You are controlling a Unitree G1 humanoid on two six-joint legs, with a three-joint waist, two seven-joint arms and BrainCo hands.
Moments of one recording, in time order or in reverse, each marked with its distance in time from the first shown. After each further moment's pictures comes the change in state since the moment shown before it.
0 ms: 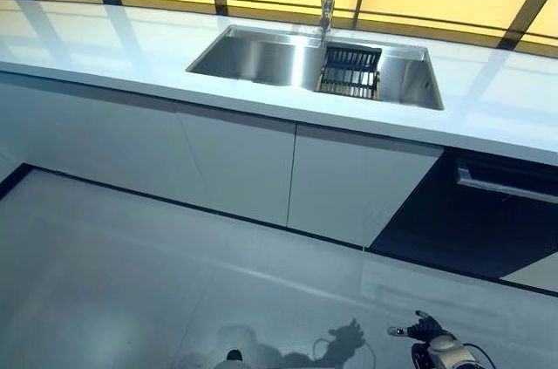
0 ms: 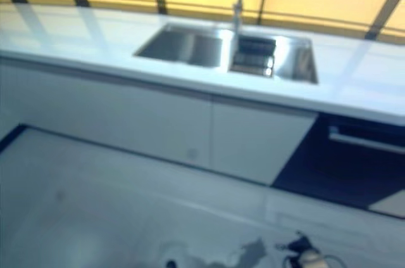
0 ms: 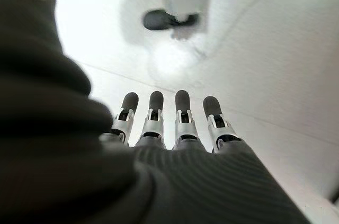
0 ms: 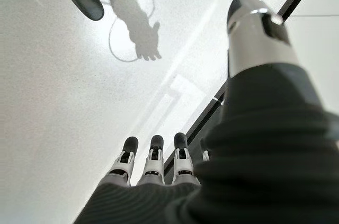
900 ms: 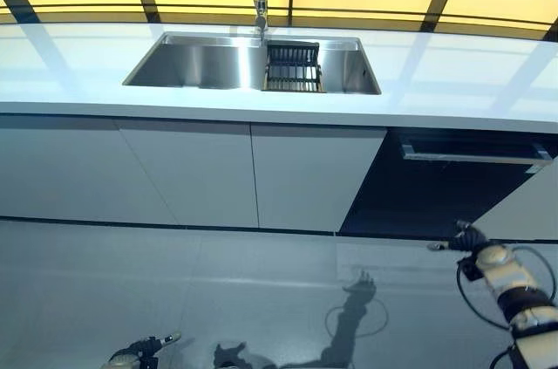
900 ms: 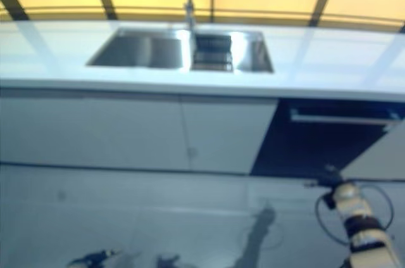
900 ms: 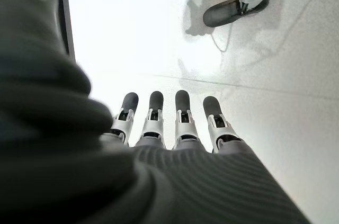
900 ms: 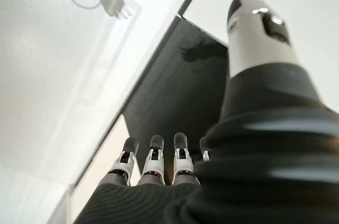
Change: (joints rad) left arm -0.091 0.057 -0.035 -0.035 0.005 0.008 0.010; right arm -0.154 -0.268 -0.009 -0.246 -0.035 0.097 0.118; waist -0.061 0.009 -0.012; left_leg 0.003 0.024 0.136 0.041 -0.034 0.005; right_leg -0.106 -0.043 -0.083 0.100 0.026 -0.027
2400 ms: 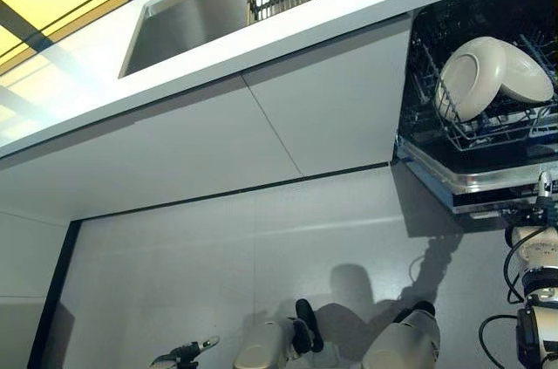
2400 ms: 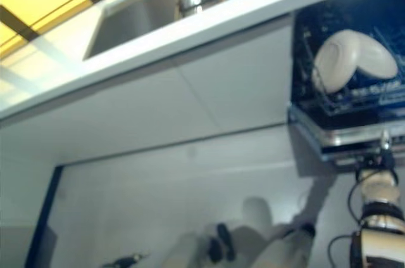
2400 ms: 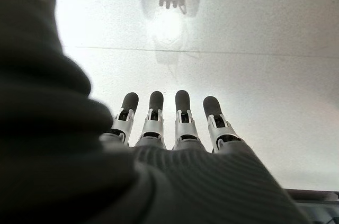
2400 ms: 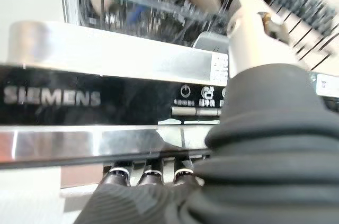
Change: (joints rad) left arm 0.039 -0.136 -0.080 -0.005 -0.171 -0.028 -0.015; right arm -0.297 -0.122 -0.362 0.155 1.607 -0.212 -0.164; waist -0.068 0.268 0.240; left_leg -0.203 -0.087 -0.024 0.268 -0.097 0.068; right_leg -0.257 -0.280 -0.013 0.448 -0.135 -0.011
